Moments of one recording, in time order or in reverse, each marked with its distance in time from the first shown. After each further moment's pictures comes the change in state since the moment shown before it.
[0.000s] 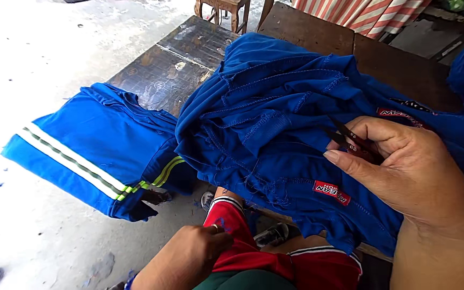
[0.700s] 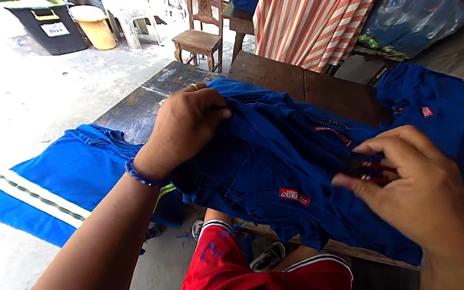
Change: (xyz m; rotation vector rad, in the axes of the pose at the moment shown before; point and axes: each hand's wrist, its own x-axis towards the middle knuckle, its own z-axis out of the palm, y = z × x) left_hand 0.188 -0.022 -0.128 0.178 0.422 0.156; right_hand -0.050 -0.016 -0.055 -0.673 0.260 -0.066
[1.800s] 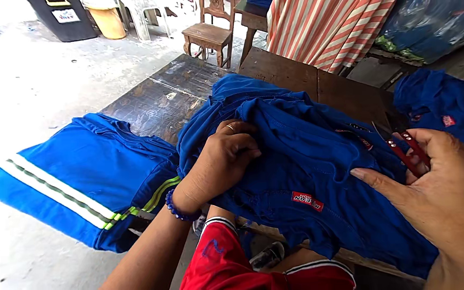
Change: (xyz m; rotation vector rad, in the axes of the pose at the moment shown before) left_hand -0.043 0.024 0.047 -0.295 0.034 0.002; right_hand 0.005 0.002 0.008 0.016 -0.012 0.347
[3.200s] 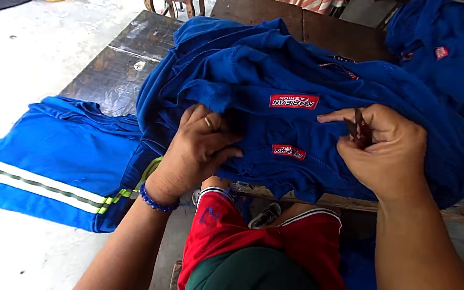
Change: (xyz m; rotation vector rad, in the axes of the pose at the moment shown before) left_hand -0.044 0.001 0.006 0.096 -0.125 0.216; right_hand -0.038 0.011 0.032 0.353 0.004 -0.233
